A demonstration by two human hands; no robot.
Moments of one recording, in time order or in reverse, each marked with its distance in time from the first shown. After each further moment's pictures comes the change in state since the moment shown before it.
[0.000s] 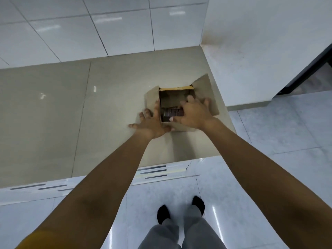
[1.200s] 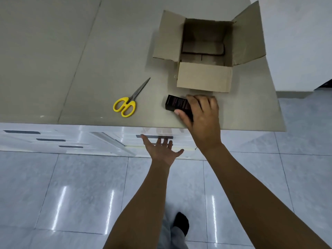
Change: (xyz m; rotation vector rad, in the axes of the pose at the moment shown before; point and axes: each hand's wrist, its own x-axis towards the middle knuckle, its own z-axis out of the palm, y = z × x) left_hand -0.040 -0.054 0.233 -2.534 -0.044 -0.563; right_hand -0.077 -0.020 0.154 0.216 0.680 -0.229
